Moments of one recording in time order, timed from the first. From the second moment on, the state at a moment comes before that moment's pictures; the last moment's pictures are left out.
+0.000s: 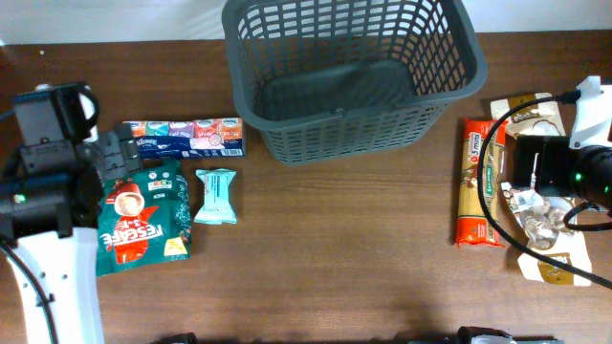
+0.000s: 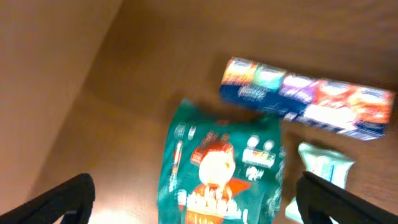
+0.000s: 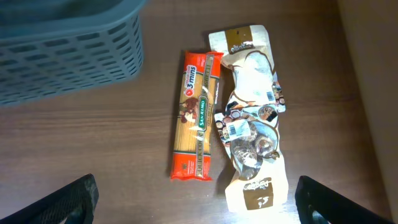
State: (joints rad) left arm 0.20 1.29 1.54 -1.12 -0.30 0.00; right arm -0.12 1.30 1.95 -1.57 0.09 -0.07
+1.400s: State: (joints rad) left arm 0.02 1.74 1.54 -1.26 -0.43 -0.16; right arm -0.12 1.30 1.95 -1.57 0.09 -0.07
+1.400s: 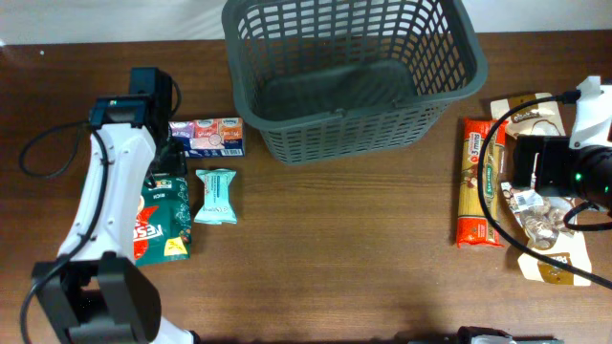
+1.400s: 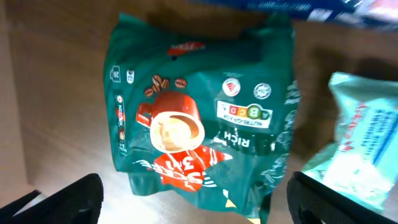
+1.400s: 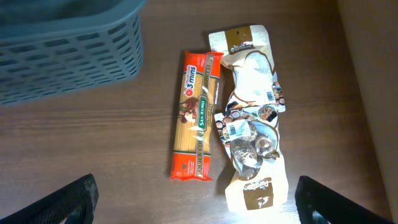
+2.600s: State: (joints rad) left arm -0.11 1.98 1.53 -1.08 -0.32 -0.13; right arm -0.12 1.30 1.95 -1.57 0.09 -0.07
